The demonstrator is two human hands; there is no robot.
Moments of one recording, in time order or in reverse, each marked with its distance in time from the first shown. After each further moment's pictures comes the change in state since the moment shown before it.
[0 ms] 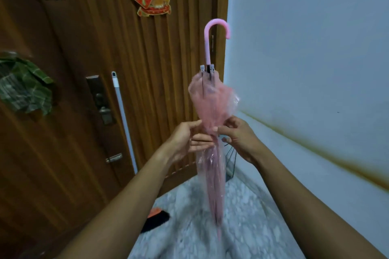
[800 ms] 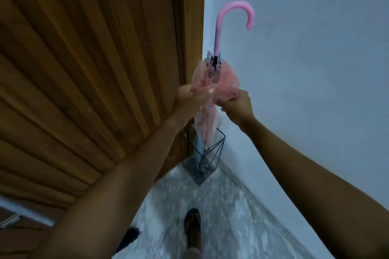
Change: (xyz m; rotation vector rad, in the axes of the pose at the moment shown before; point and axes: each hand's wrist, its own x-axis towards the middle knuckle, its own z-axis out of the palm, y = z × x) left_hand 0.585 0.047 0.033 0.154 0.107 0.253; right_hand 0.524 0.149 -0.193 -0.455 0.304 0.117
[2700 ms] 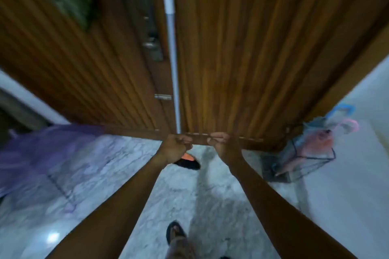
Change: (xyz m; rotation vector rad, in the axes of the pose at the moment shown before) left_hand -0.429 -0.100 -0.185 0.092 0.665 -0.512; right_hand -0.309 -0.003 0.199 -0.119 -0.941 0.146
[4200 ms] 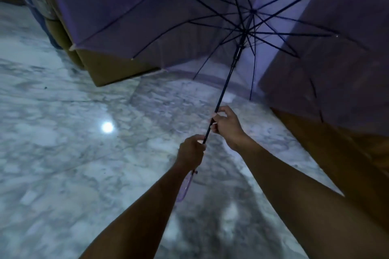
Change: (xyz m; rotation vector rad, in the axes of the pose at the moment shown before) left_hand 0.198 -0.912 -0.557 -0.287 0.886 -0.288; right_hand 0.289 0.231 1.125 -0.318 -0.773 -0.309
